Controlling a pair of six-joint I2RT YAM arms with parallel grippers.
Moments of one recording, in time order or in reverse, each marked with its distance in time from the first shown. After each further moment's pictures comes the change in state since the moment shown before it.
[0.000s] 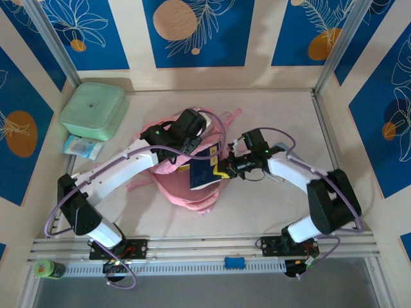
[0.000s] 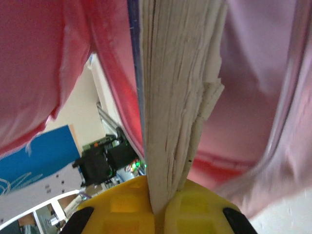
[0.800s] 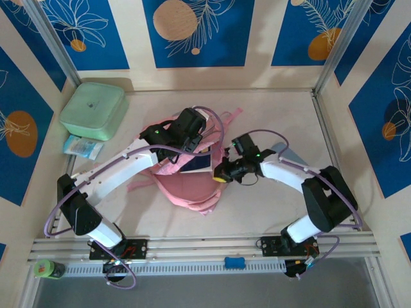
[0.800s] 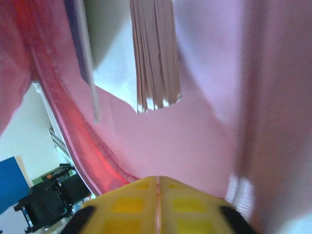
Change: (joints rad) left arm 0.000 0.000 0.011 -0.002 0.013 -0.137; right arm 0.128 0.017 -0.016 -0.012 0.258 0.019
